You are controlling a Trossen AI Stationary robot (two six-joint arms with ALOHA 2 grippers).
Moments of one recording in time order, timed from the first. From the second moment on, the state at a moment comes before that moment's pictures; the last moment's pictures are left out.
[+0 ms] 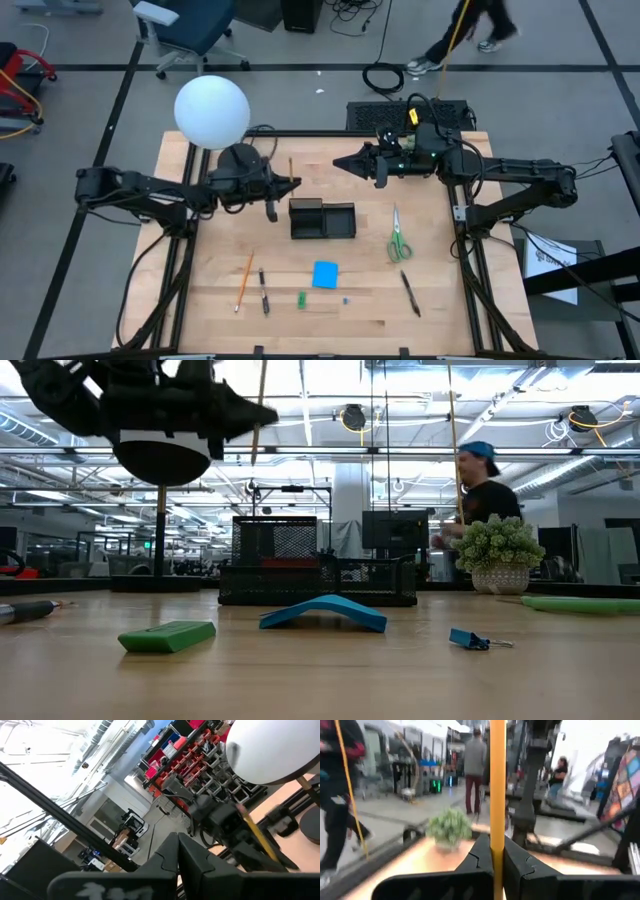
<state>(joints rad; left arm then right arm) 0.15 1.24 0.43 0.89 -0.02 -0.13 -0.12 1.27 1.21 0.12 -0.15 0.85</state>
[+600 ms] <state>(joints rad) 0.14 1.49 0.43 1.13 0.02 -0.15 -0.12 1.27 1.17 0.13 -0.15 0.87</state>
